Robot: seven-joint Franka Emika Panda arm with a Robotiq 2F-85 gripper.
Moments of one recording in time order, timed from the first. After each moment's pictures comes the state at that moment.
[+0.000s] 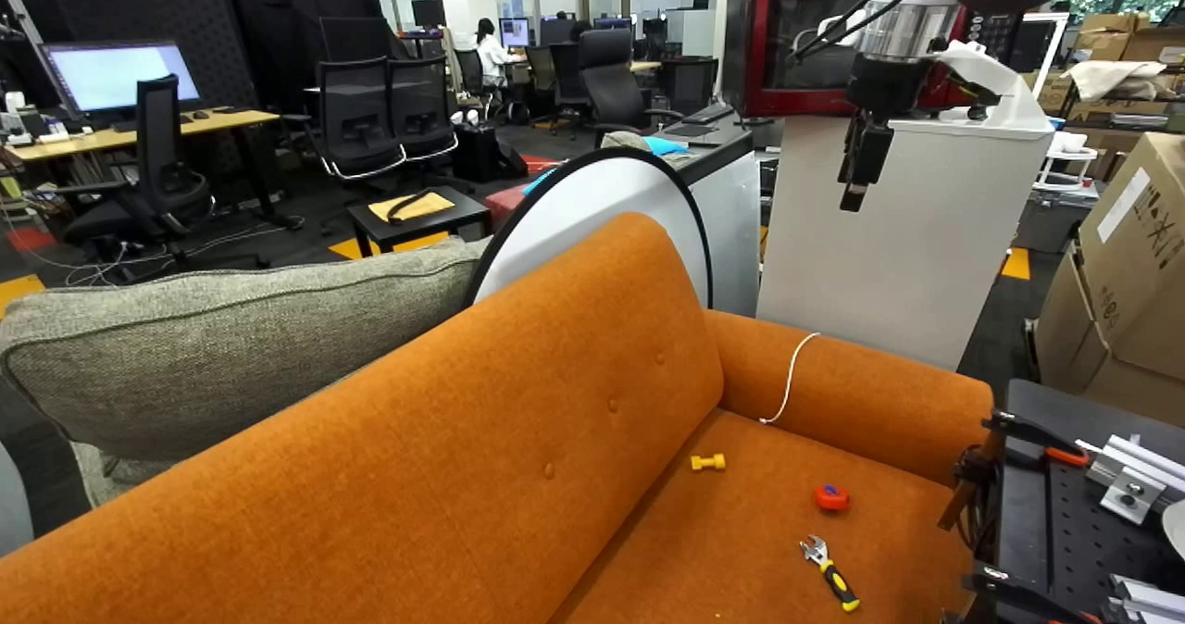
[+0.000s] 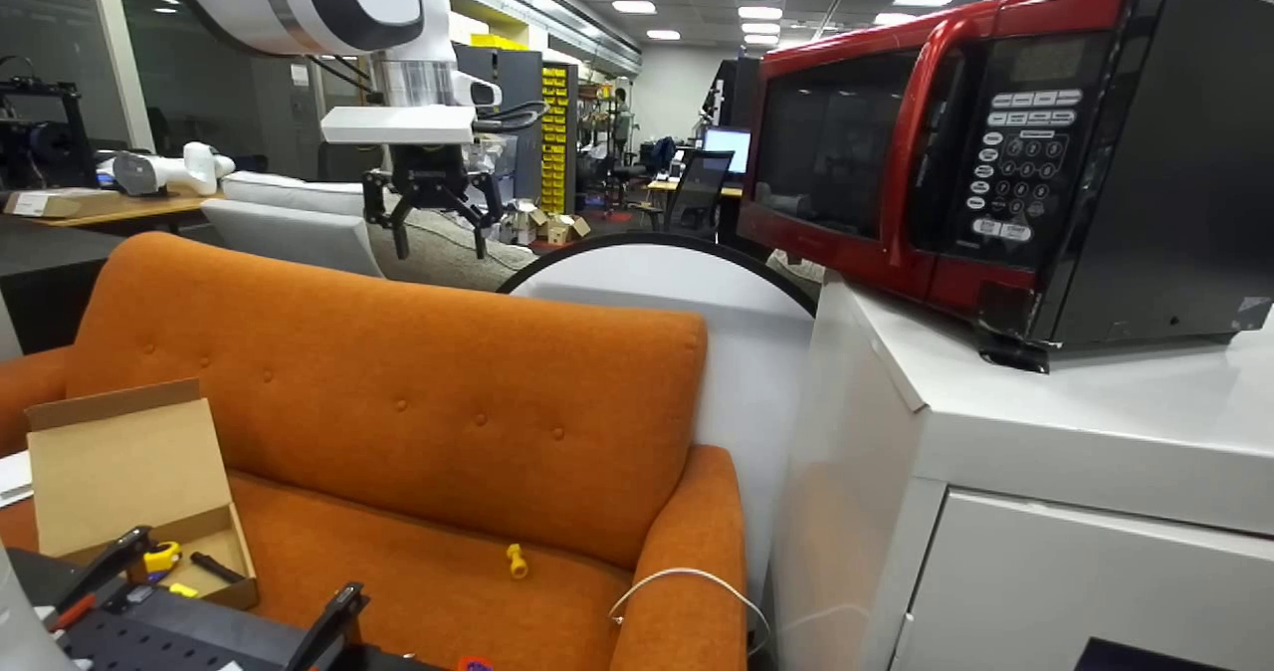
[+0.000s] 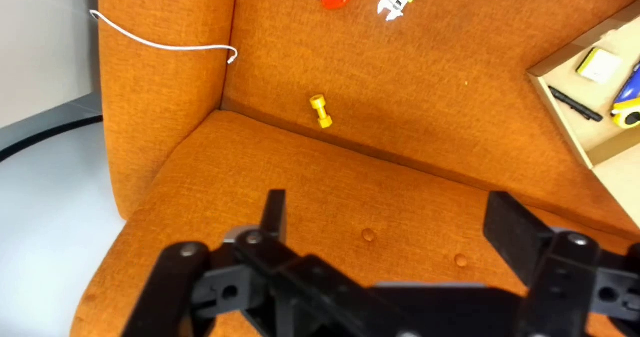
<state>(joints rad) 0.00 -0.35 -0.18 -2.50 -0.12 2.26 -0.42</state>
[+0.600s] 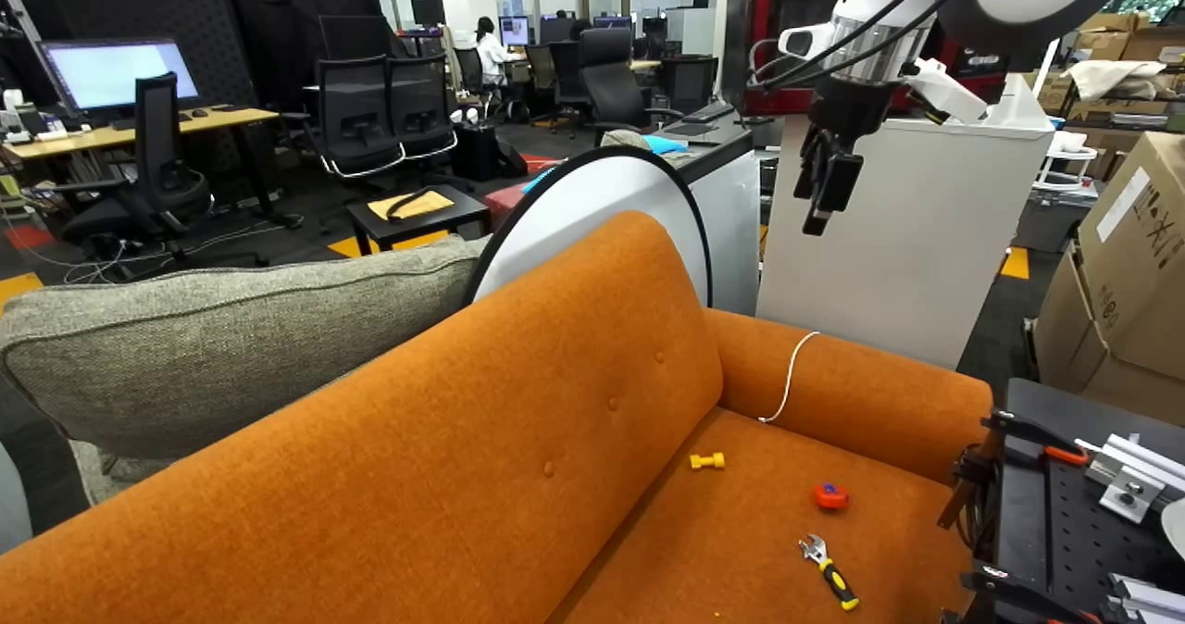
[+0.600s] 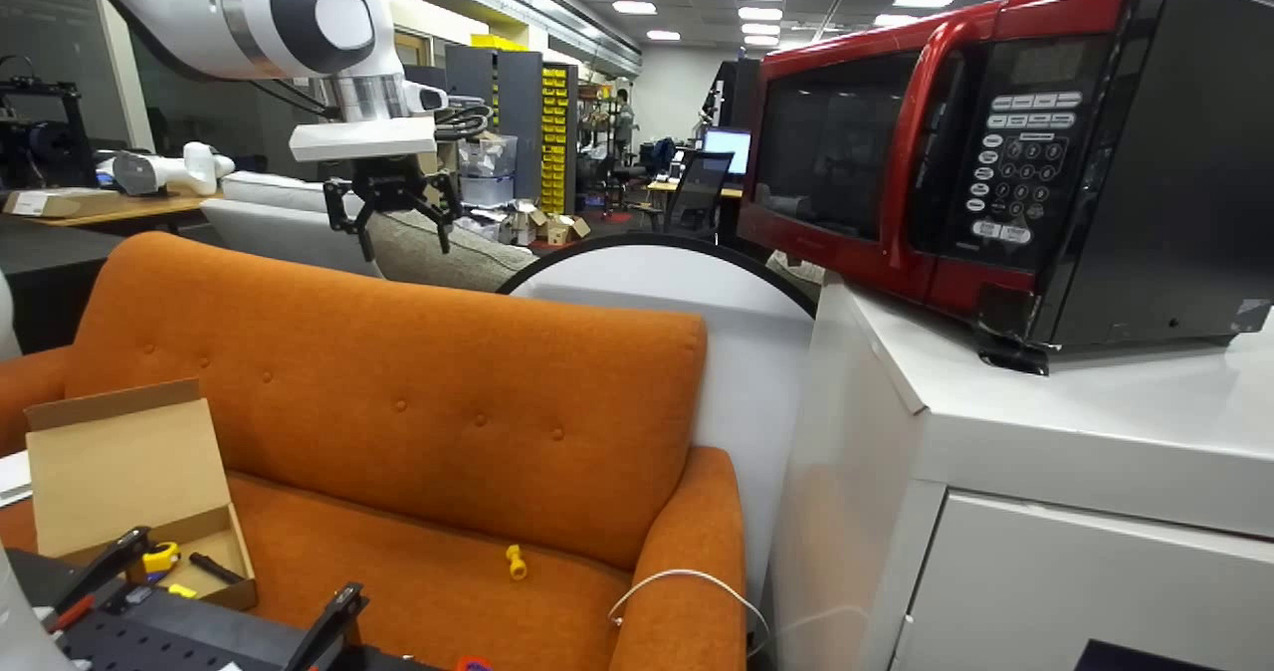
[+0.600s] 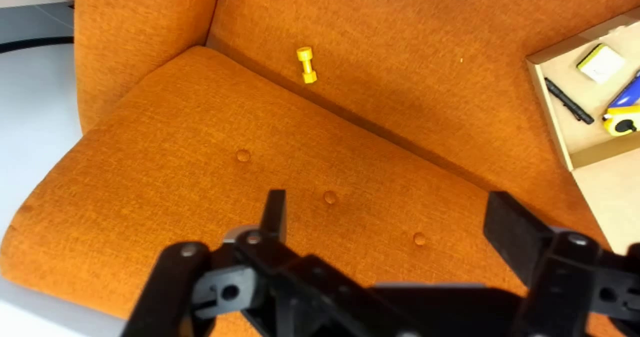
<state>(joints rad) 0.07 -0.31 -0.08 -2.52 -0.14 2.40 -0.41</state>
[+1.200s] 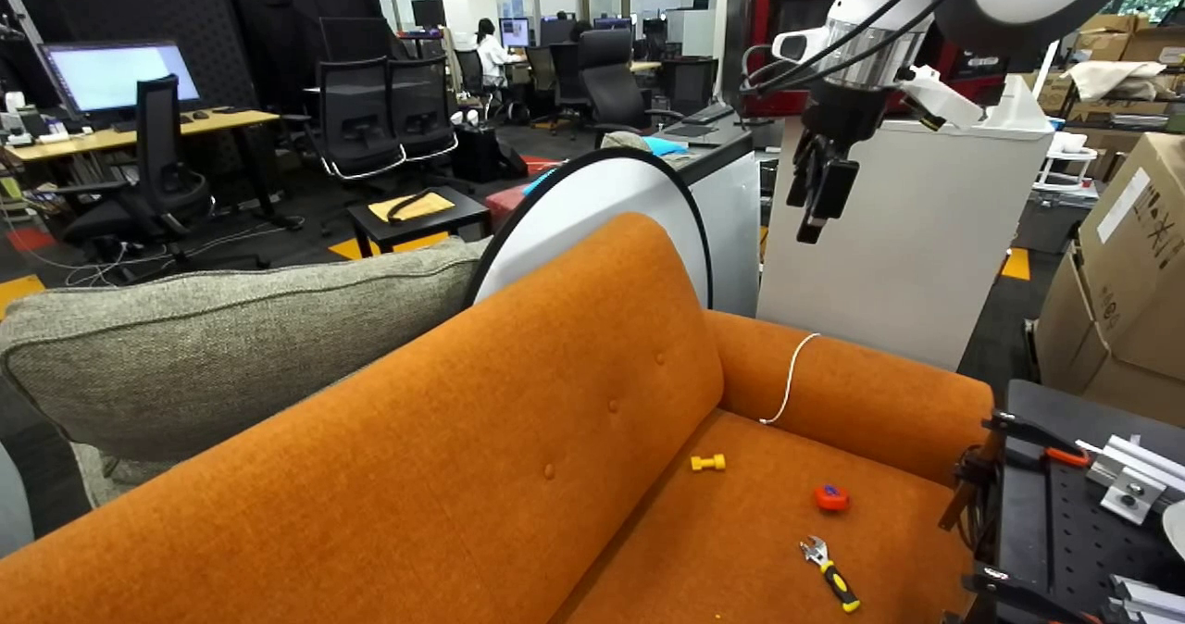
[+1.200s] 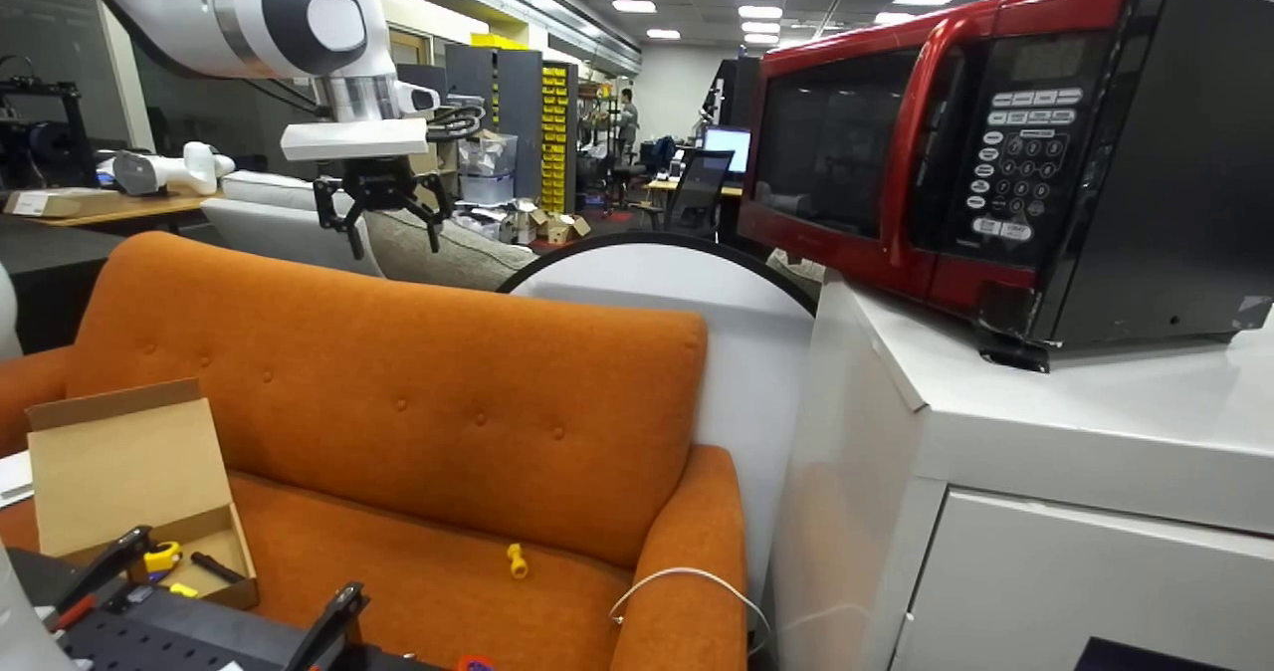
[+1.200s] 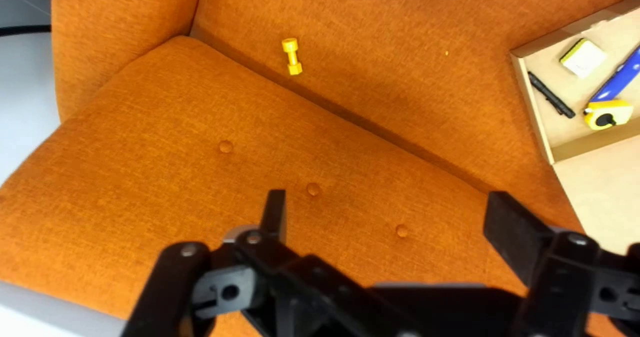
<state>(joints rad) 0.09 -0.30 -0.08 -2.52 -0.10 2.41 -0.42</state>
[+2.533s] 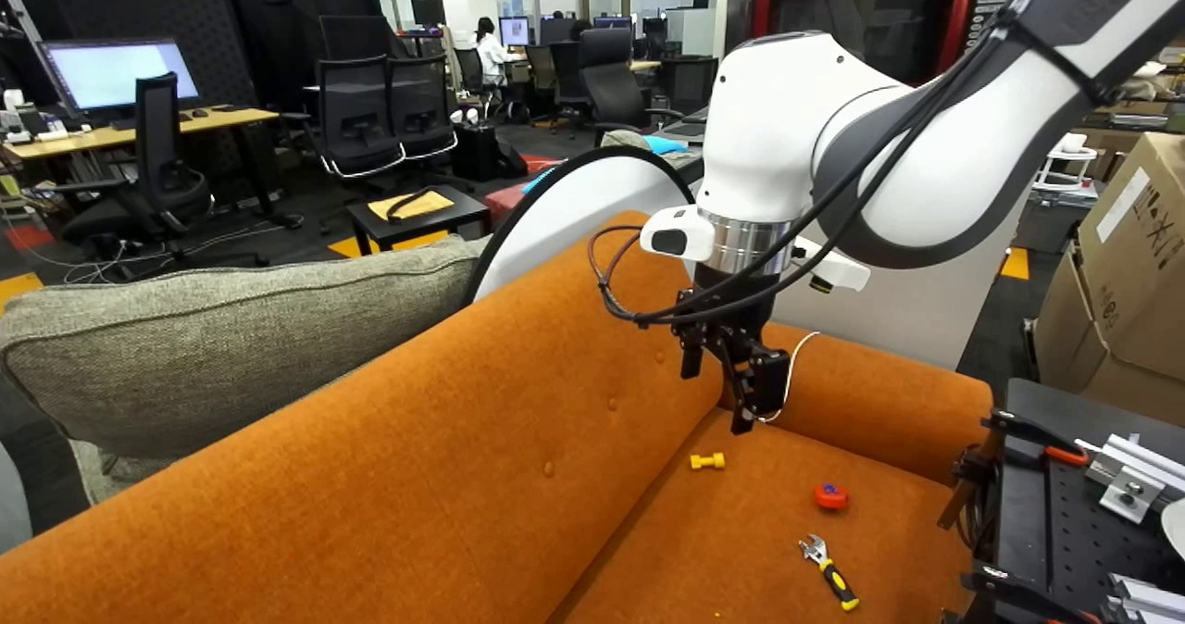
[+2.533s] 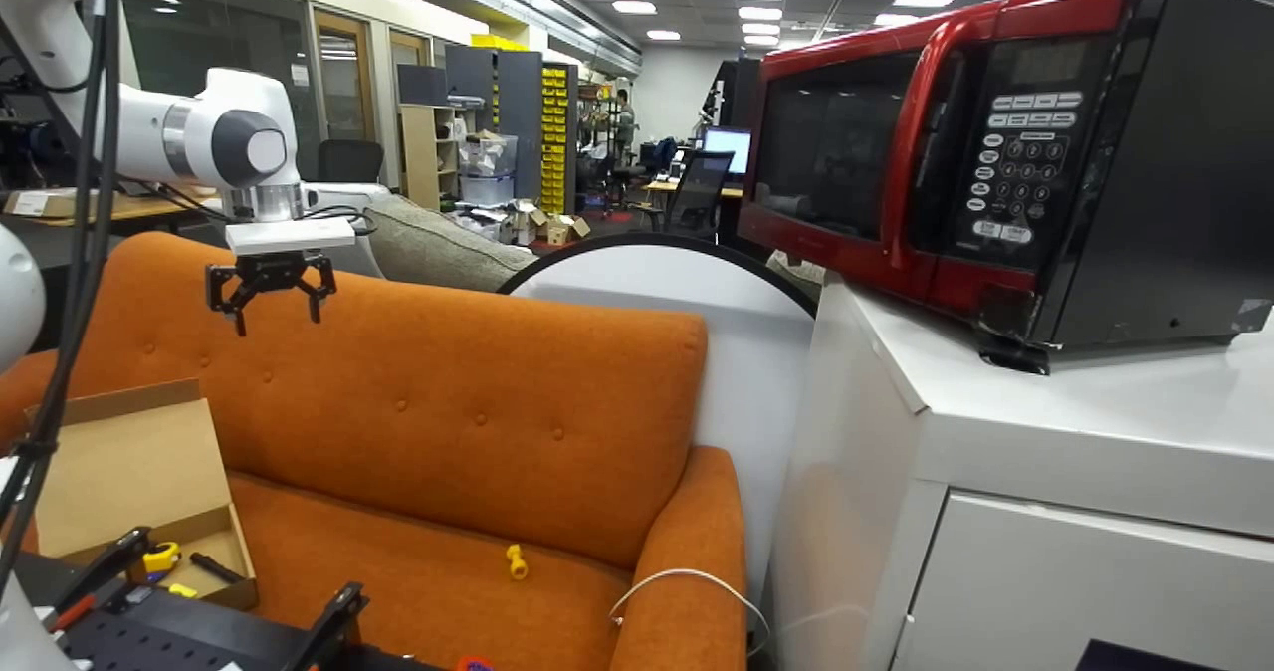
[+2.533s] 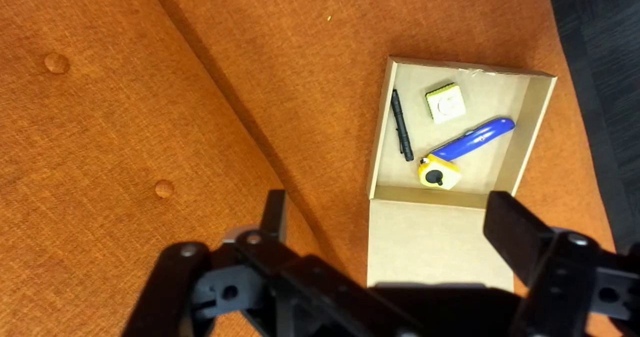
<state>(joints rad) 0.27 0.14 0.13 -2.38 0.06 2.58 -0.75</state>
